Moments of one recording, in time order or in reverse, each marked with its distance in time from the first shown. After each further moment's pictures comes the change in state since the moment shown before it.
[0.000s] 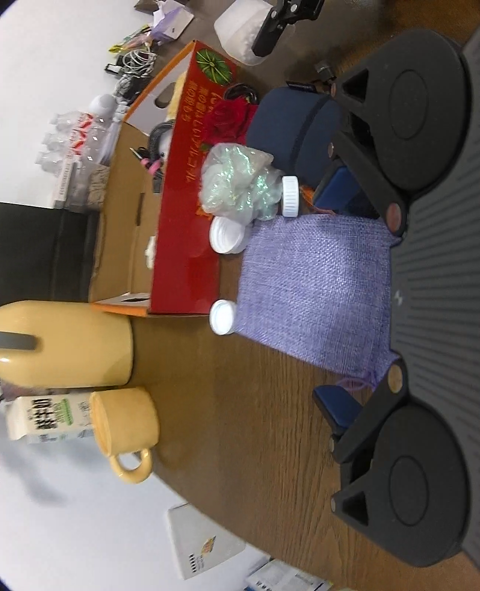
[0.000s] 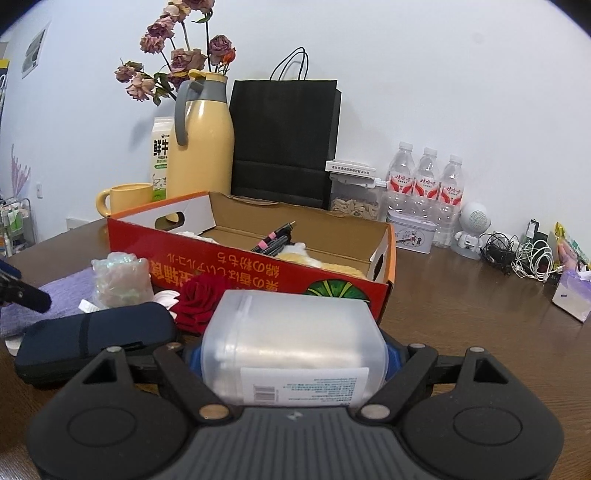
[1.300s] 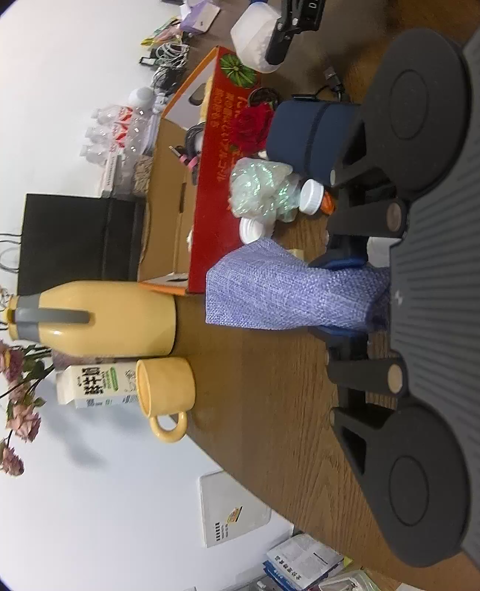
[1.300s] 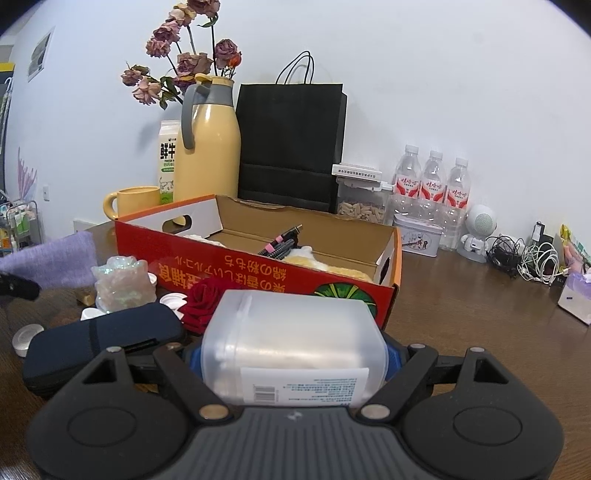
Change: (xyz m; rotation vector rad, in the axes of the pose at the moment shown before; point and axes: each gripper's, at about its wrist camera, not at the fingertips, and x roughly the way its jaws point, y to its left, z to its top) left arm -0.048 -0.004 -0.026 -0.023 -0.192 0.092; right arm -0.002 0.001 -0.001 -0.007 -0.020 0.019
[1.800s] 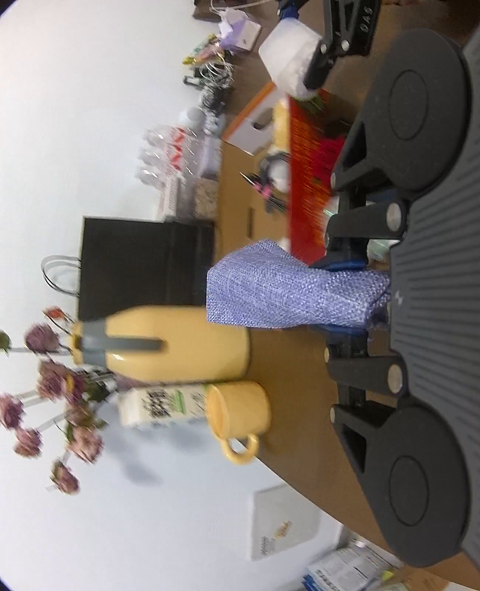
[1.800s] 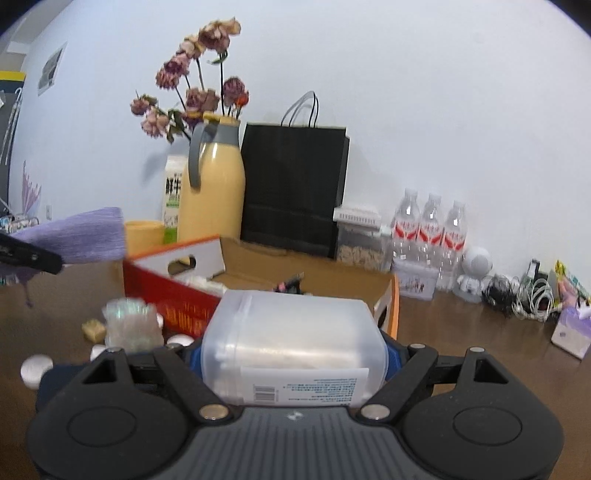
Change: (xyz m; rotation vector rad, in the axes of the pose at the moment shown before) left arm -0.010 -0.027 0.053 0.021 -0.166 -0.060; right arm -0.014 0.006 0.029 -0.033 -0.132 -0.009
